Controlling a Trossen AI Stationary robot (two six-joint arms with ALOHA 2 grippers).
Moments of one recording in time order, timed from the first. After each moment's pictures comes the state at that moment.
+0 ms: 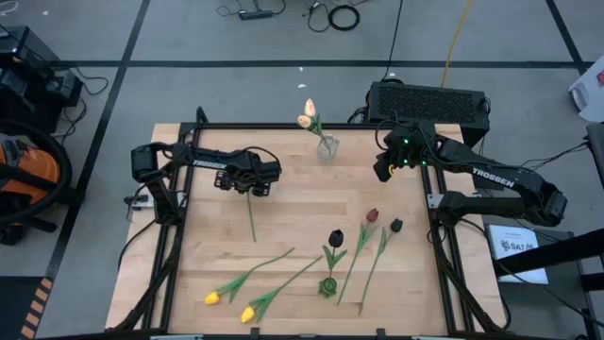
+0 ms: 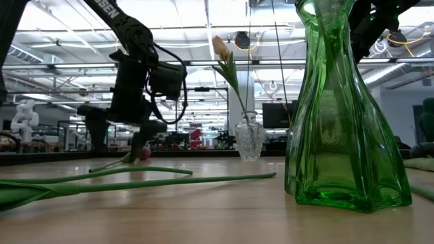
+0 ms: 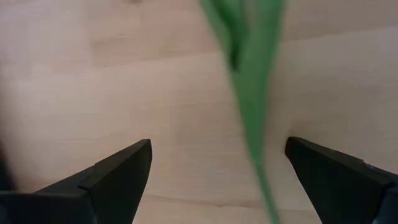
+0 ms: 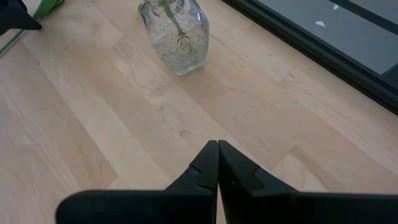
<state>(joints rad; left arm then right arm) 0.30 1.76 1.01 -0.94 -0.15 -1.17 -0.60 0.96 0.73 -0.58 -0.01 0.22</state>
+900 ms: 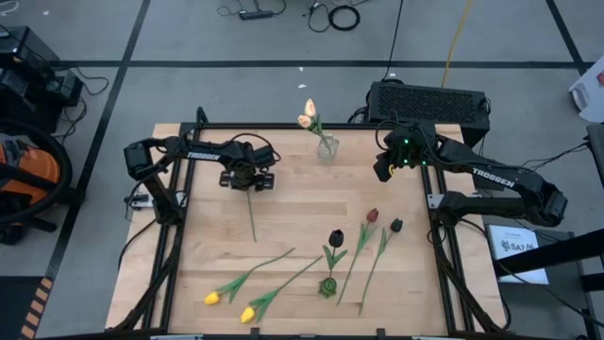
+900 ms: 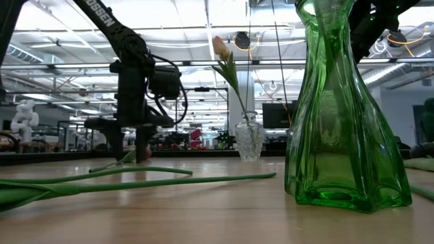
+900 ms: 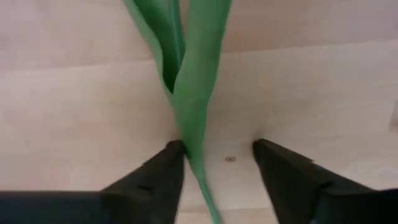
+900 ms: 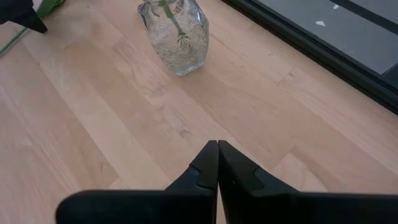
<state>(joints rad) 0.44 1.76 0.93 -0.73 0.05 -1.05 -0.60 0.96 0.73 -0.58 0.00 0.23</state>
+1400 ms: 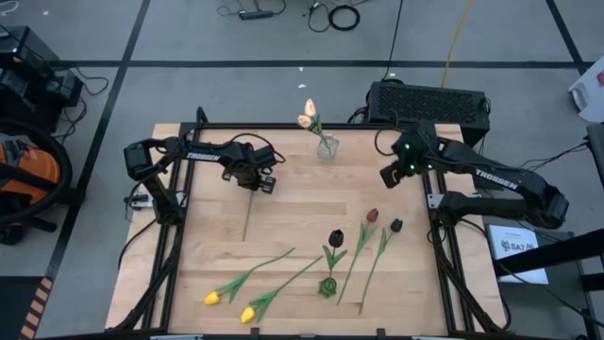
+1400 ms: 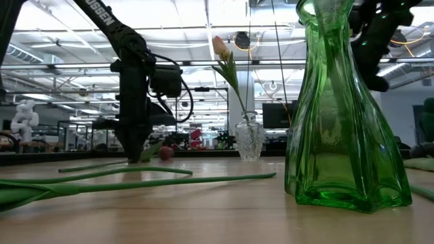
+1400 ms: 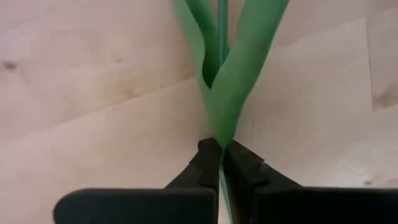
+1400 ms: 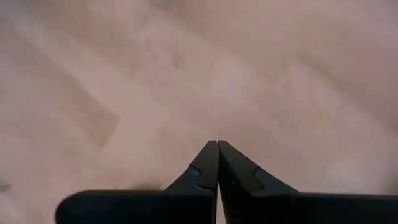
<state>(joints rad) 0.43 1.72 0.94 -0.70 -0.02 -0.80 -0.60 0.92 0.73 -0.86 -0.07 0.42</state>
